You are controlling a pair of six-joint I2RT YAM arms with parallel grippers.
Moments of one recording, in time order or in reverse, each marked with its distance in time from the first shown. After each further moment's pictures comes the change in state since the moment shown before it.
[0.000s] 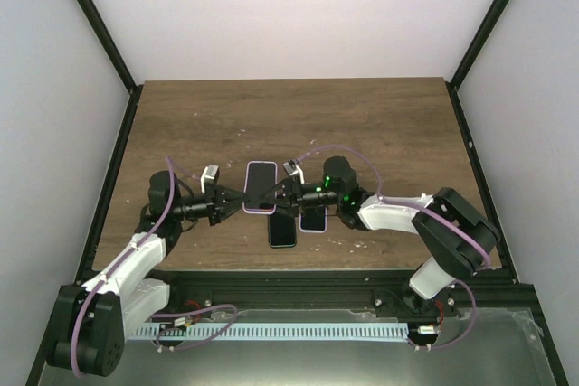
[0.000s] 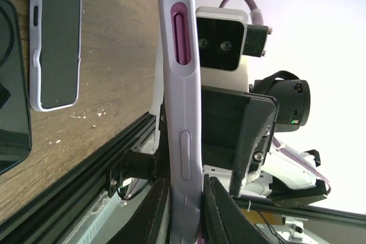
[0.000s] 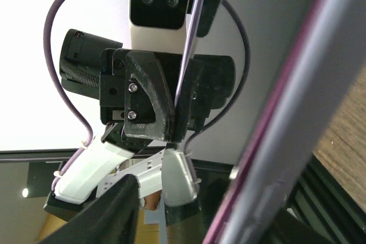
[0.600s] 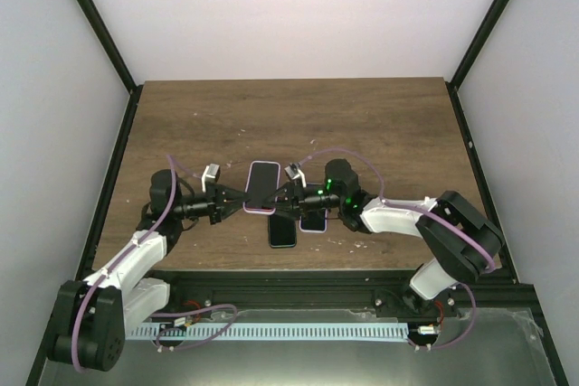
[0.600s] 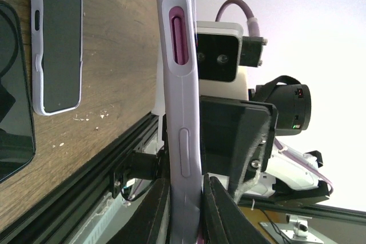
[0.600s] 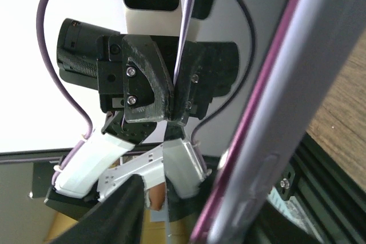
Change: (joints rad) left arm -0.001 0.033 0.007 0.020 0.005 0.027; right arm 0.006 -0.040 -0.031 -0.020 -0.006 0.028
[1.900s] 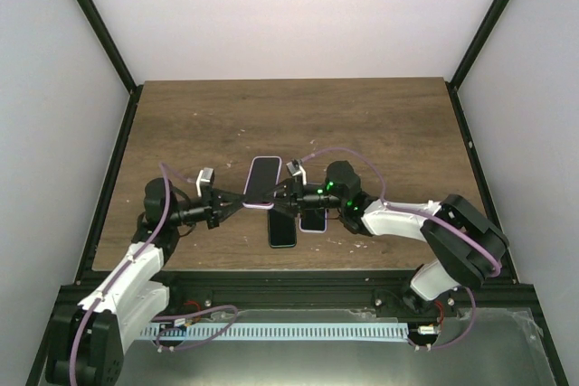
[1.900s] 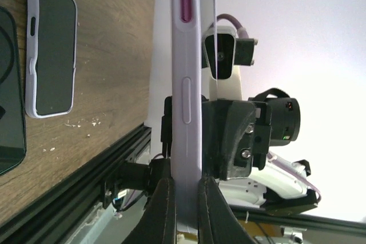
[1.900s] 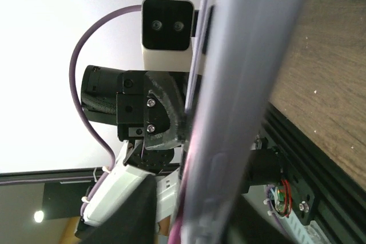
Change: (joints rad) left arm 0.004 -0.147 -0.052 -0.002 -0.049 -0.089; right arm 0.022 -0.031 -0.013 0.040 0.117 0.064
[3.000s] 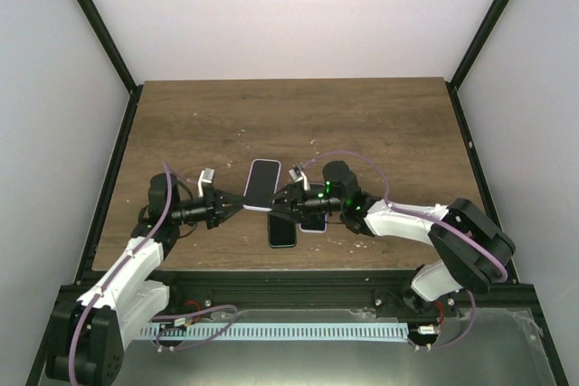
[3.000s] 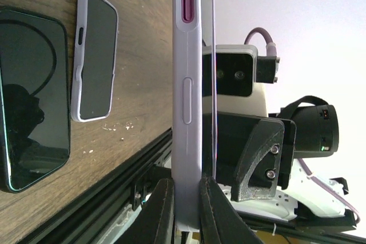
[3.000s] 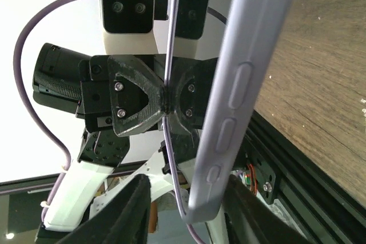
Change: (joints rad) left arm -0.005 0.035 0.058 -0.235 -0.045 0.212; right arm 0.003 -0.042 0.007 -0.230 0.006 -0.110
